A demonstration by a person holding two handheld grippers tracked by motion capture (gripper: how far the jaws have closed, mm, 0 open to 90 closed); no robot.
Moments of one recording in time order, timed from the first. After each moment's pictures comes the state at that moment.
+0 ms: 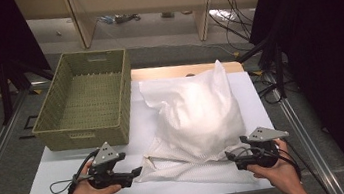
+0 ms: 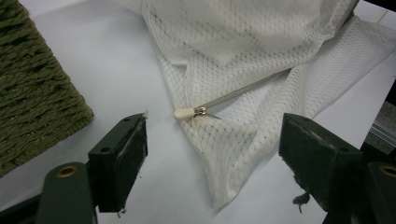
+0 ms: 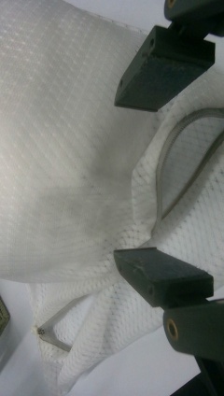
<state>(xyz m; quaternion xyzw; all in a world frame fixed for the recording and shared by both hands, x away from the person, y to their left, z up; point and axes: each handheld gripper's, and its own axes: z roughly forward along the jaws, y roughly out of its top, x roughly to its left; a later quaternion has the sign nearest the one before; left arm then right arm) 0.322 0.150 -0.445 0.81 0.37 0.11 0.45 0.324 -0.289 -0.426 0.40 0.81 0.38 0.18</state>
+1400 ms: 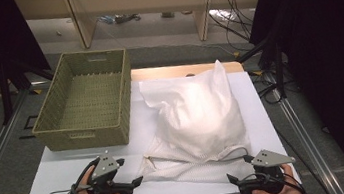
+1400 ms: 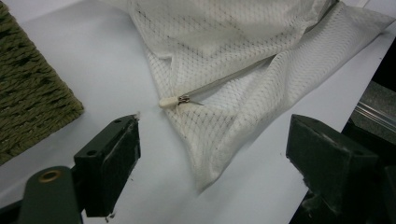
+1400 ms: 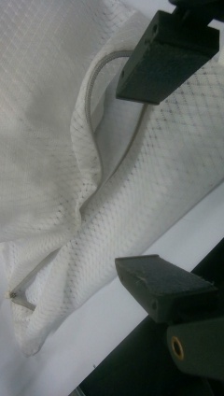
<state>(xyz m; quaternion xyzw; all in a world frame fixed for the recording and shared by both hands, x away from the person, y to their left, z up) 0.300 0.149 -0.445 0.82 0.34 0.13 0.44 0.271 -0.287 -0.443 0.40 0.81 0.39 0.18</state>
